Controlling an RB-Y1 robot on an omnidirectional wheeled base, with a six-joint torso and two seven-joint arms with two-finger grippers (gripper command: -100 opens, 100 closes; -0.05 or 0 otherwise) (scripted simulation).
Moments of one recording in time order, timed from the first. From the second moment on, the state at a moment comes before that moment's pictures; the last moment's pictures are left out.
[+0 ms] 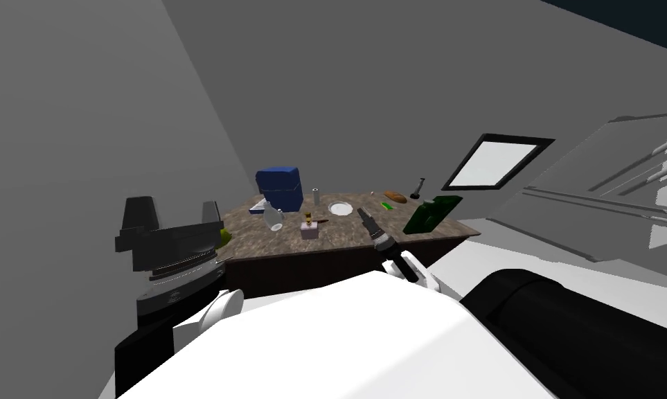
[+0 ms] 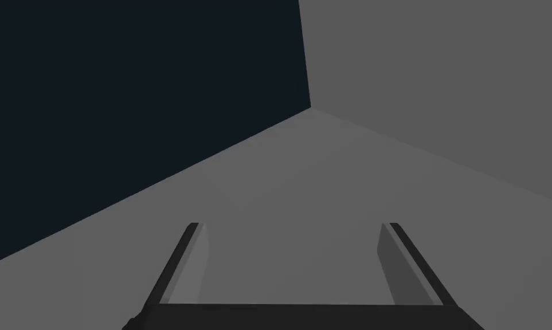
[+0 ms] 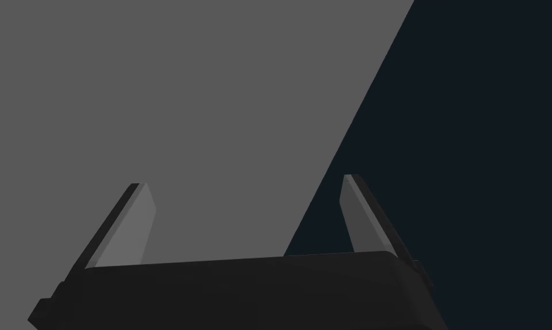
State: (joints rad) left arm 0.45 0.01 0.03 -2.40 0.05 -0.56 0.06; right arm 0.48 -0.40 -0.01 -2.12 0.23 -0.48 0.02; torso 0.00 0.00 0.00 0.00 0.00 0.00
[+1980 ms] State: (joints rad) left arm 0.45 0.01 0.03 -2.40 0.05 -0.56 0.06; right arm 0.50 -1.02 -0.01 -1.74 0.64 -0.48 -0.08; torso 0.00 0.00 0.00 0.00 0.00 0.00
